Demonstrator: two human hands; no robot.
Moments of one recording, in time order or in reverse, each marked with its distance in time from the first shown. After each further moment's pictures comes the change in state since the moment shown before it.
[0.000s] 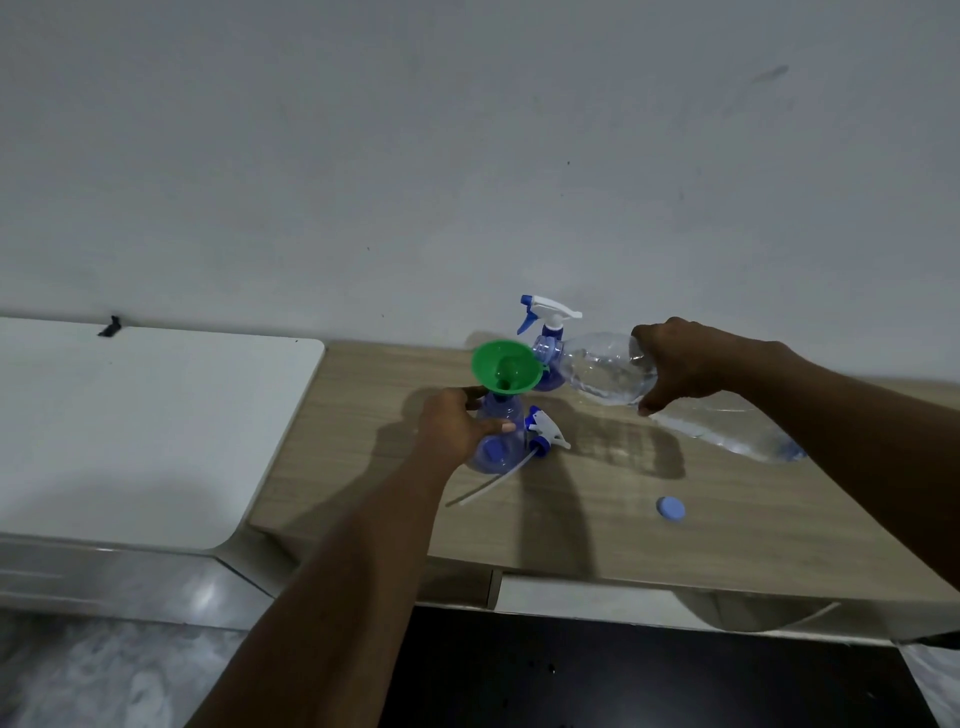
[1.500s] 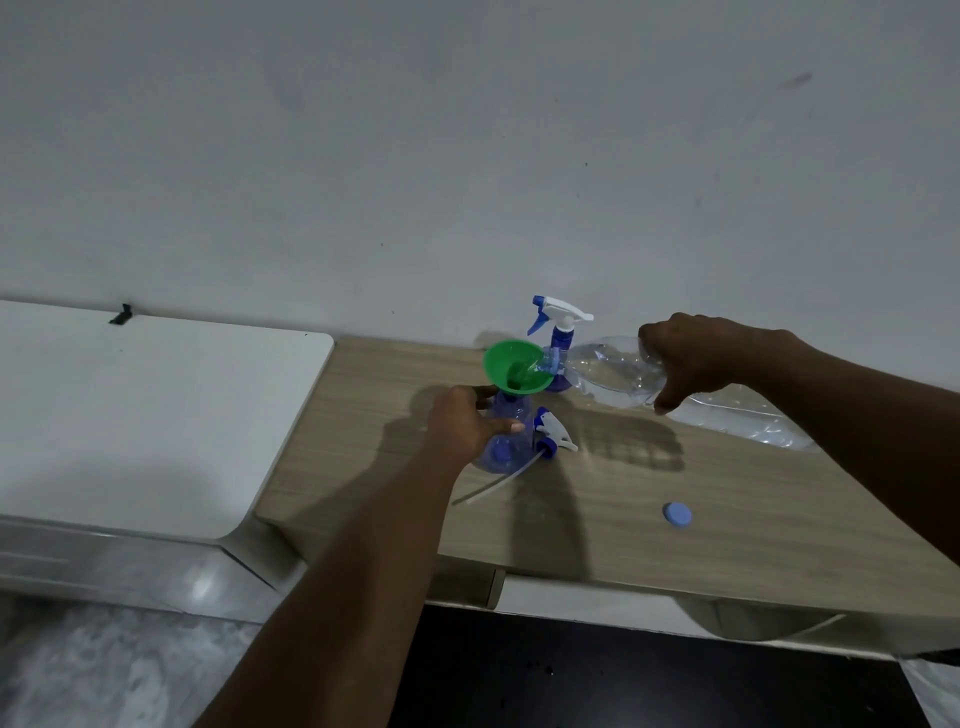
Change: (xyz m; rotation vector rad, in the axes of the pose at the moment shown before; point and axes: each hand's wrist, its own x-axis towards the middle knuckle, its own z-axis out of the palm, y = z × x) left_hand 0.001 -0.001 -0.001 -0.011 -0.013 0.022; right_hand -0.003 -0.016 -0.022 -0.155 -0.070 0.006
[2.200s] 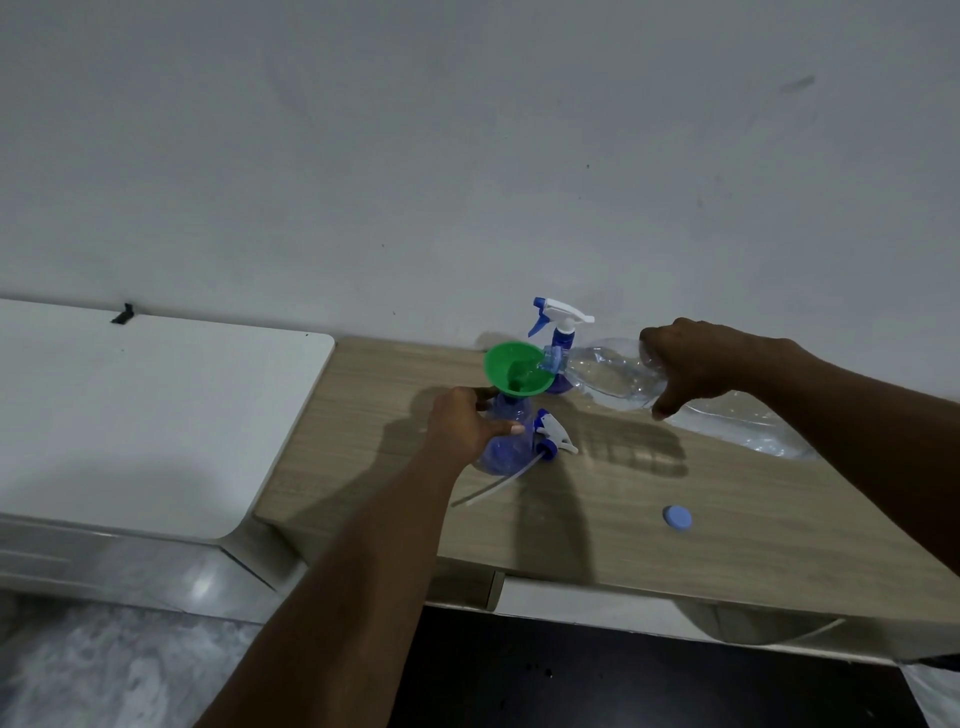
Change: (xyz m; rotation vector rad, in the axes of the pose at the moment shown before) left_hand -0.002 0.003 -0.001 -0.001 0.009 -0.003; right_hand 0.004 0.005 0.008 0.037 0.037 -0.020
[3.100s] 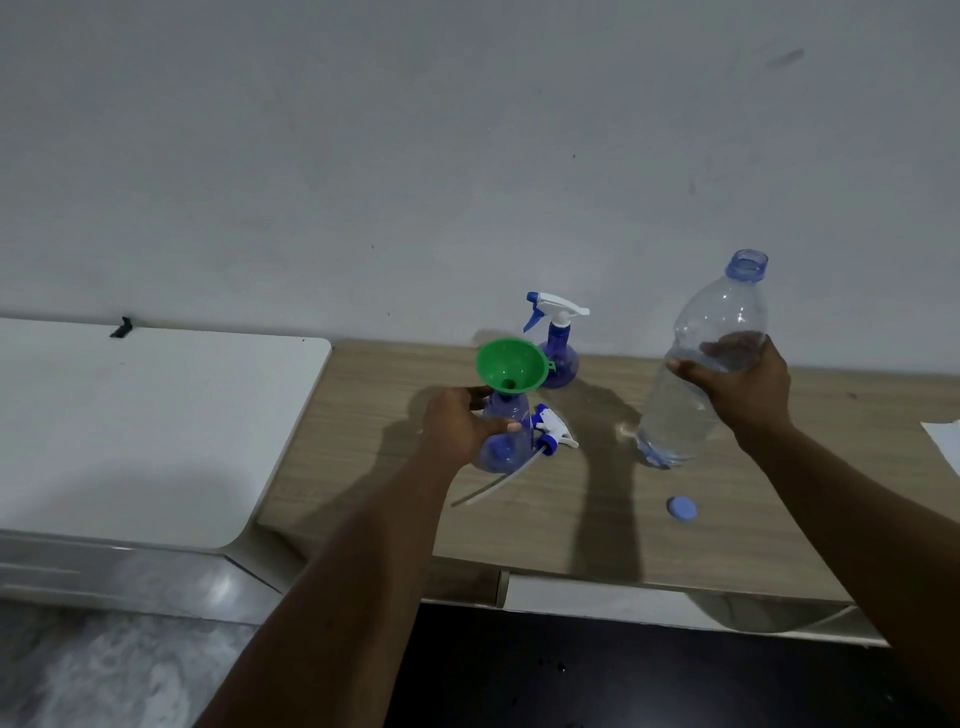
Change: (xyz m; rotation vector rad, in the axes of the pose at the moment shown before) left_hand -0.006 0.005 -0.001 -0.006 0.037 0.006; right_hand -0.017 0.027 0.104 1.173 0.827 0.534
